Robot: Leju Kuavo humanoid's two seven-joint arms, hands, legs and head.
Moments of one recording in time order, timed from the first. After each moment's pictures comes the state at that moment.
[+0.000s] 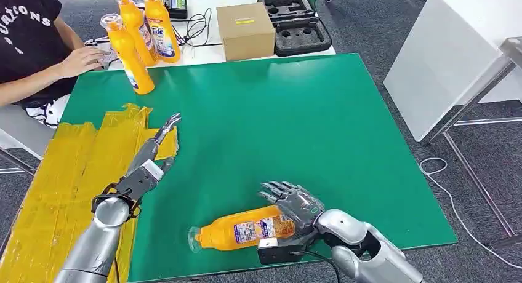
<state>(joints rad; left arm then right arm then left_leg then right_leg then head) -0.24 0.03 0.07 -1.33 -0.50 -0.21 -0.54 -0.35 -0.25 0.82 -1.43 0.89 0.19 -0.15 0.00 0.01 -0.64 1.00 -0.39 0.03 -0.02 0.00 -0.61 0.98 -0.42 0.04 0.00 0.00</state>
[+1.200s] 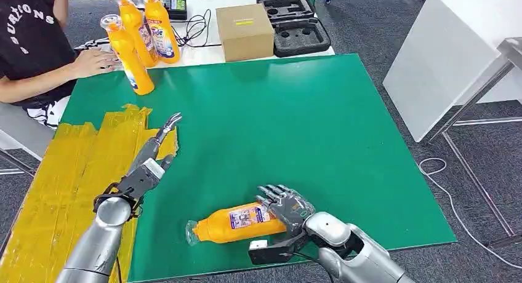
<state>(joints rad) -0.24 0.02 0.07 -1.33 -0.50 -0.20 -0.53 -0.39 -0.17 0.90 -1.25 0.95 0.17 -0.11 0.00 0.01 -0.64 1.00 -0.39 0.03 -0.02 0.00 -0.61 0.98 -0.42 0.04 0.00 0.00</state>
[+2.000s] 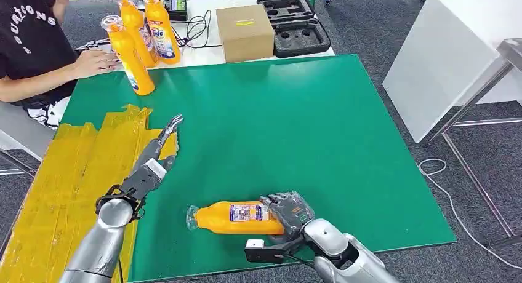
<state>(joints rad) -0.24 0.00 0.07 -1.33 -0.50 -0.20 -0.51 -0.31 -0.13 0.81 -1.22 1.02 0.03 -0.04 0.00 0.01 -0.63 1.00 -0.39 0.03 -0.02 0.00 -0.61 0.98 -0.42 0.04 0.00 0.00</state>
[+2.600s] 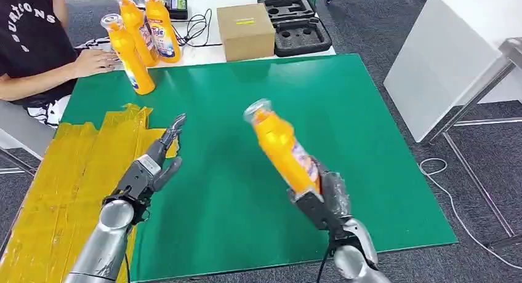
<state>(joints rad) -0.22 -0.03 0.06 -1.36 -0.31 -0.27 -0.46 -0.11 -0.03 0.36 -1.37 0.44 -0.34 -0.28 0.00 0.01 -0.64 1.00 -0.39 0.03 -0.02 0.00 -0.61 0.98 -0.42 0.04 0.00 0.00</state>
